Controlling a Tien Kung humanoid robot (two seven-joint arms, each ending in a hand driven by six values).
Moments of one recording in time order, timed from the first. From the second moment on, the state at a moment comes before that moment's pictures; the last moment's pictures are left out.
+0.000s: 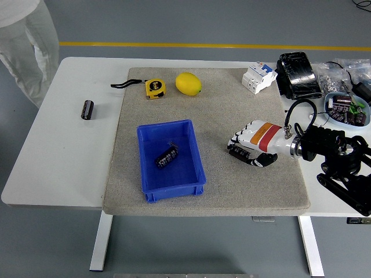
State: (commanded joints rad) left arm -0.12 0.07 -1.00 -0.18 1.33 0.10 0.13; right arm 0.76 -0.36 0.47 0.97 -2.21 -0.10 0.36
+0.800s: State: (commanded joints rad) left arm -0.11 0.07 -1.02 -0.18 1.34 0.10 0.13; right arm 0.76 -0.40 0.63 1.34 -2.13 -0.02 0.35
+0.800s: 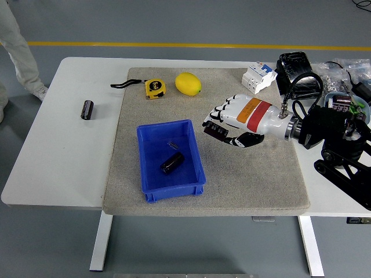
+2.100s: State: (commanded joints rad) left arm -0.11 0.07 -0.98 -0.18 1.31 0.11 0.13; right arm 0.83 -0.28 0.58 1.35 -2.17 0.05 0.38
